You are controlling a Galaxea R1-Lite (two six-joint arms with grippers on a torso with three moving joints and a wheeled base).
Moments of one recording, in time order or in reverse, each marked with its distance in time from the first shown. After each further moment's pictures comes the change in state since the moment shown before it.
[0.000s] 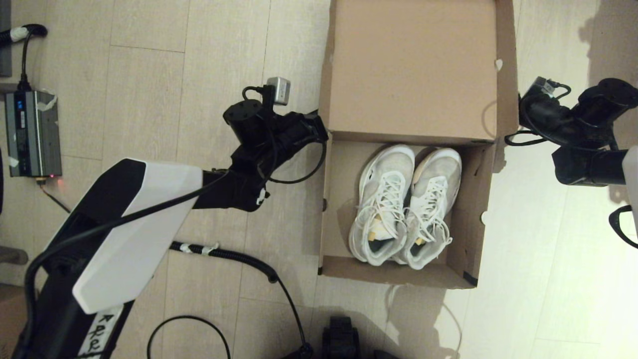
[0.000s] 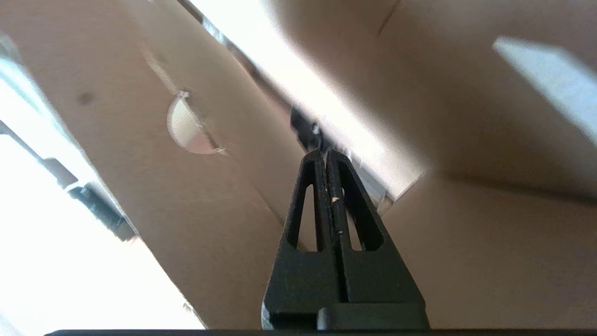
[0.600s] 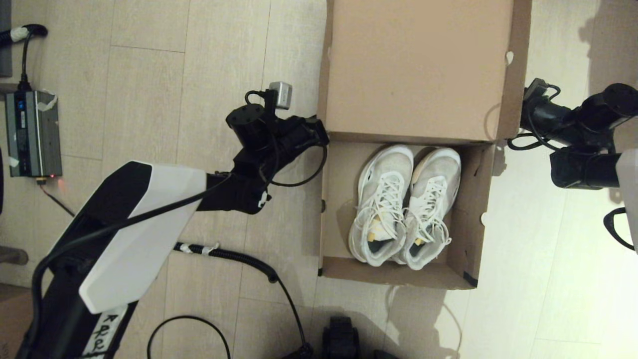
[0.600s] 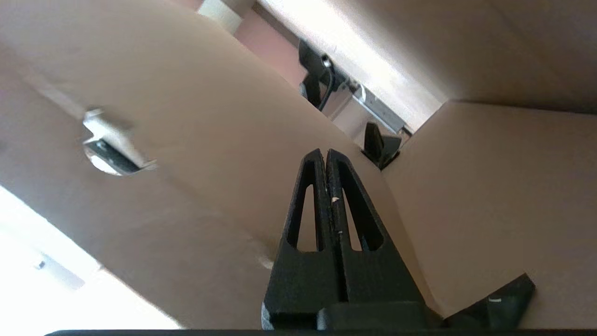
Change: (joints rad) left arm -0.001 0.016 0.000 -0.006 -0.002 0.000; right arm 0.007 0.022 -0.003 -0.184 0.158 0.213
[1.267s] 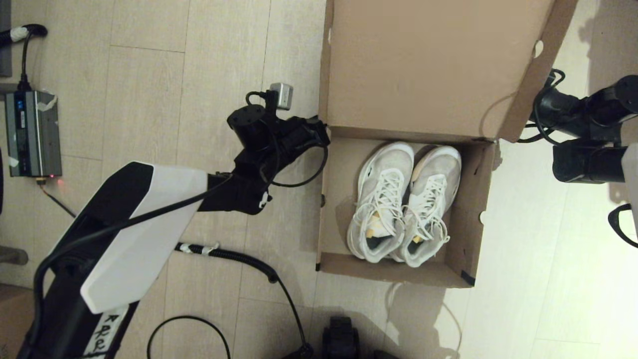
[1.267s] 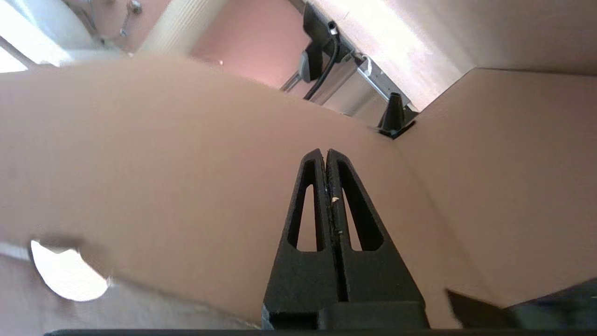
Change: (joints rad) left arm -0.006 -0.001 0.000 -0.002 0.001 0.000; right arm 0.015 -0.040 0.000 -0.095 0.041 0.048
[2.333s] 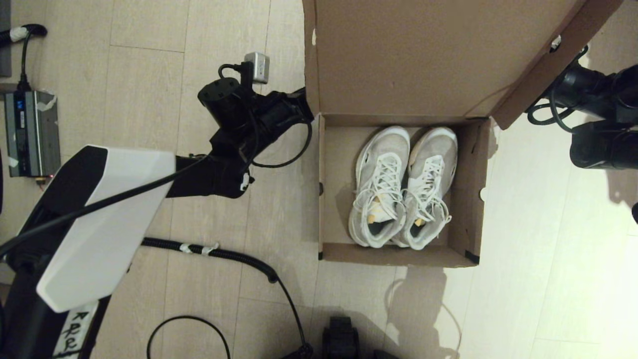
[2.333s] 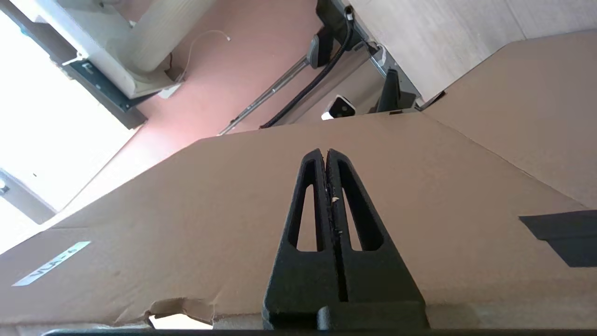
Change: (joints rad) left arm 0.050 -0.087 0.000 0.013 -0.001 -0.001; right arm -0.002 -0.090 0.012 -0.020 0.021 0.016
